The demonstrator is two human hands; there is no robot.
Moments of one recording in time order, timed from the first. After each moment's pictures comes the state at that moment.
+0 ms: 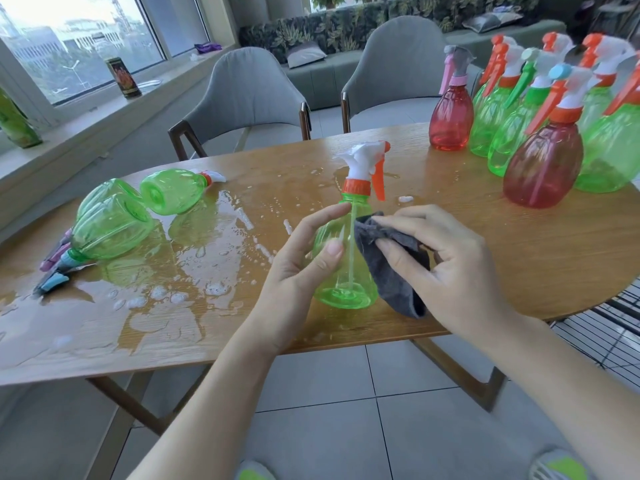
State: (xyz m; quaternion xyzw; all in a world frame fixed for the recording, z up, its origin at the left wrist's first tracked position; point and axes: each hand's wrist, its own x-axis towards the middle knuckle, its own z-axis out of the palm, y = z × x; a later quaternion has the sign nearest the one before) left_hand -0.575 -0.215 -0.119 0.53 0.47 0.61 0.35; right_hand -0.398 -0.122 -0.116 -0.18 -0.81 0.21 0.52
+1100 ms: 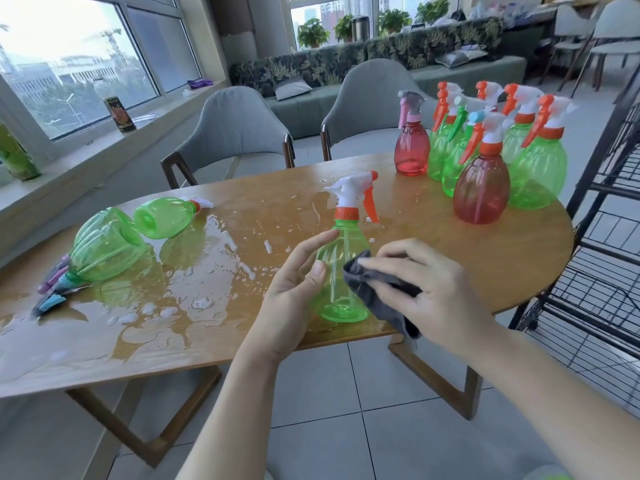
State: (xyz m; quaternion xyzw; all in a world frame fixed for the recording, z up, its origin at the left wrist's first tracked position) left_hand -0.551 -0.218 -0.126 0.50 0.52 0.59 0.36; right_hand -0.347 -0.122 -0.122 -0.13 -0.85 0.12 0.49
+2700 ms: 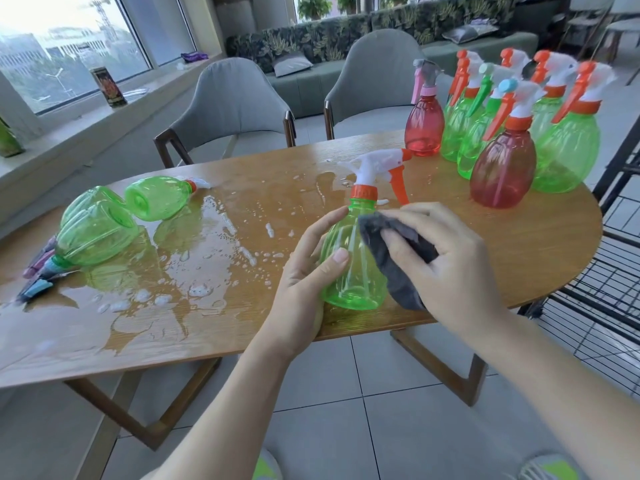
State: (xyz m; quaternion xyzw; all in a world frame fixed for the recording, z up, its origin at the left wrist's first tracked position) left_hand -0.542 -0.209 -0.130 0.49 0.46 0.63 0.39; right_hand -0.369 -0.120 -0.118 -0.23 -0.79 0.16 0.54
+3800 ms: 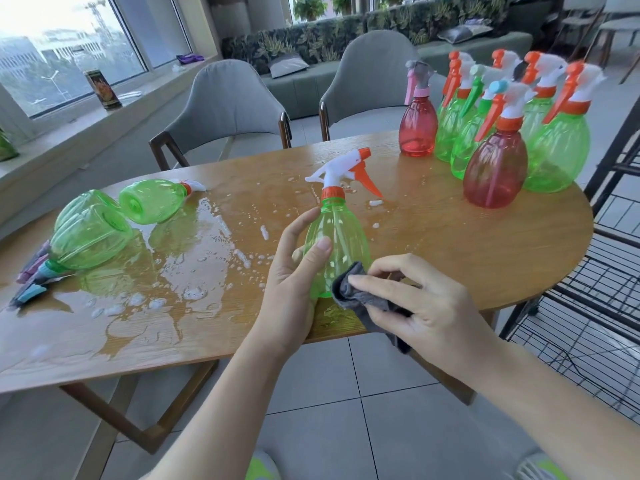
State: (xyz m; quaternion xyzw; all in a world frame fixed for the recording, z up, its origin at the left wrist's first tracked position) left_hand -0.541 -0.206 -0.126 0.42 0.50 0.66 0.37; right_hand -0.357 -0.133 -0.151 -0.10 -0.86 0.08 0.49
